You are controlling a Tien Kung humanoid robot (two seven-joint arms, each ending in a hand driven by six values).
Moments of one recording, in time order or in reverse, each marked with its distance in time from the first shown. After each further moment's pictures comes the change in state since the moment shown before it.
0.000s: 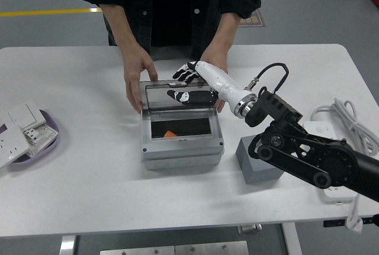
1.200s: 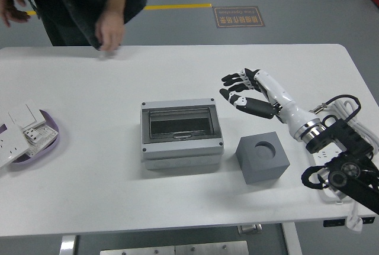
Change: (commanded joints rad) left arm 0.018 0.008 -0.030 0.004 0.011 0.004 -0.004; right arm -0.435 -0.244 0.381 0.311 0.273 -0.073 0.192
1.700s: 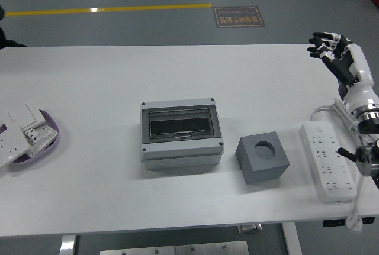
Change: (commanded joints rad) left arm 0.010 0.006 -0.007 0.001 -0.002 -0.001 -0.005; right arm -0.124 0.116 0.412 -0.283 0.310 0.031 0.259
